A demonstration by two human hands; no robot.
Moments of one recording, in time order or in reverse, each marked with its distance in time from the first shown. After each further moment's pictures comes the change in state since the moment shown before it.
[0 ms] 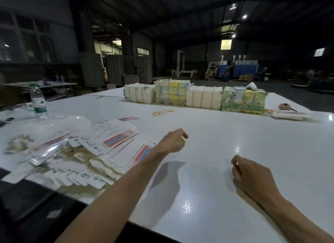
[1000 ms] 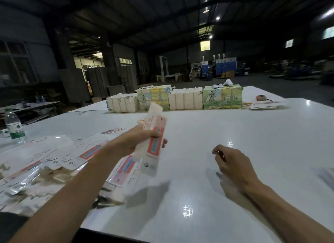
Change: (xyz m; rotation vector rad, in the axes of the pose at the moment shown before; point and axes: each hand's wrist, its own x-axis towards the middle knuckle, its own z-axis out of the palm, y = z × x) left_hand -0.019 -0.009 -0.062 -0.583 -0.215 0.008; right_hand 0.007 0.007 -0.009 0.368 0.124 0.090
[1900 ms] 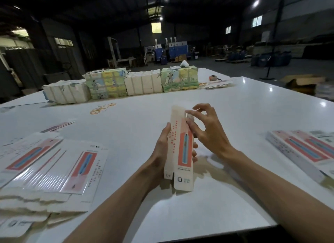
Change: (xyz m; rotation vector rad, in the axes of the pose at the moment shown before) left_hand 0.031 -0.044 0.191 -0.566 -0.348 0.103; right_hand 0.013 0.014 -0.019 0.170 0.226 -0.143
